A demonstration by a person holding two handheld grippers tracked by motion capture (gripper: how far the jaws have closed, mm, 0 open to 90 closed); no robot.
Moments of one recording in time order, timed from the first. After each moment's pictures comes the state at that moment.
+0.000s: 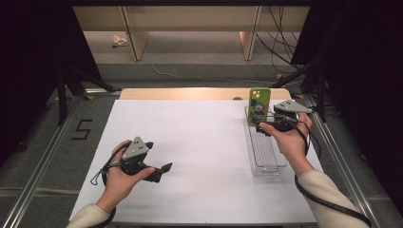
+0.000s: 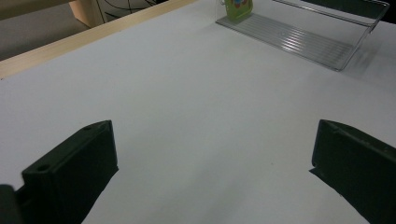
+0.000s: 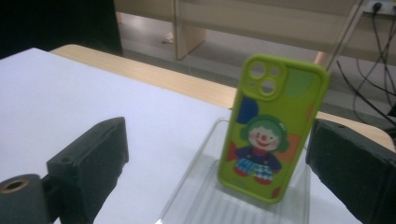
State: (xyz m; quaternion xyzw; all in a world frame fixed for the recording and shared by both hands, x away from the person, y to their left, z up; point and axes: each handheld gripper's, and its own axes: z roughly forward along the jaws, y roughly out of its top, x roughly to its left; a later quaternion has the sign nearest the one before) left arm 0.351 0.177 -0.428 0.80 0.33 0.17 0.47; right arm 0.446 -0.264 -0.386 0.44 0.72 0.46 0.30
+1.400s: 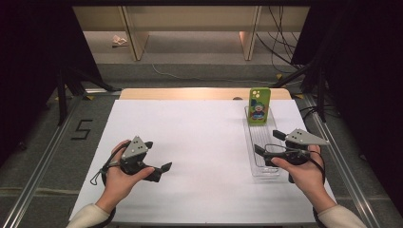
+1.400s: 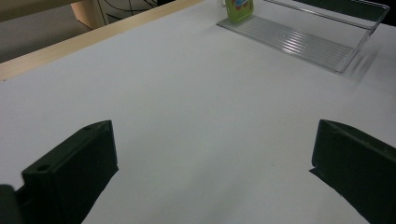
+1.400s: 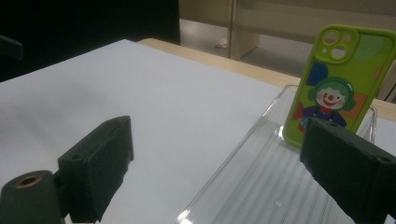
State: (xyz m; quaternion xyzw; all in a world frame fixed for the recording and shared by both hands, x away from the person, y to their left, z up) left arm 0.351 0.177 -0.427 0.79 0.33 0.17 0.48; right arm 0.364 -0.279 -0.402 0.37 0.74 0.51 0.23
